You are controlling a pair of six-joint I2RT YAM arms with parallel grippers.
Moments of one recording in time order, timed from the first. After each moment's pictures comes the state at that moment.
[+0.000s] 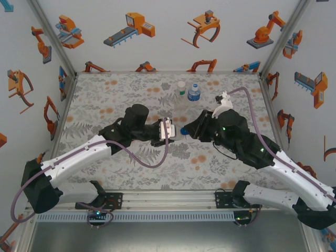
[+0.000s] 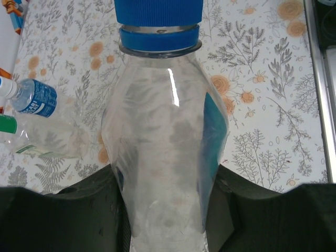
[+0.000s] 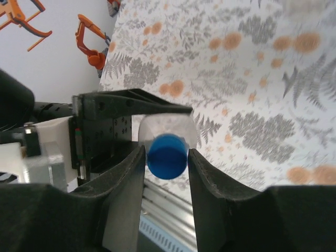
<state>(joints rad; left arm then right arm) -0.90 1.23 0.99 -0.23 0.48 0.63 0.95 0.90 1.16 -0.62 0.22 0.74</state>
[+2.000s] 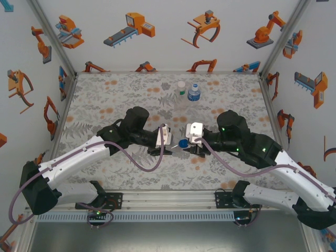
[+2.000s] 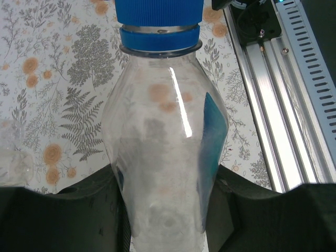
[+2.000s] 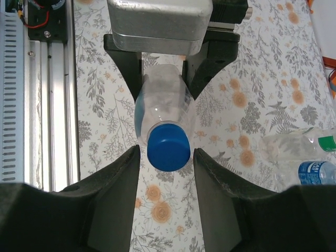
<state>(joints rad) -0.90 1.21 0.99 -0.39 0.68 0.67 0.95 0.91 1.17 -0.74 -0.35 -0.51</state>
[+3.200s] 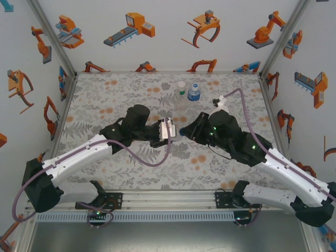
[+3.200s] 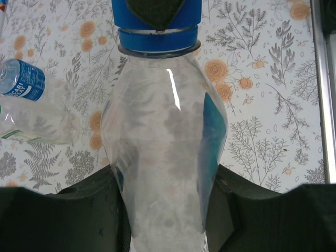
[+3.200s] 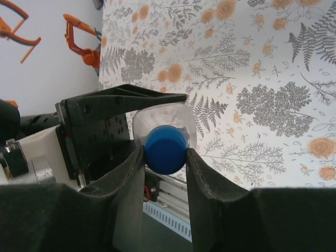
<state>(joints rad) -0.90 1.24 0.99 -0.28 0.45 0.63 0.95 0.96 1.13 -0.67 0.22 1.01</state>
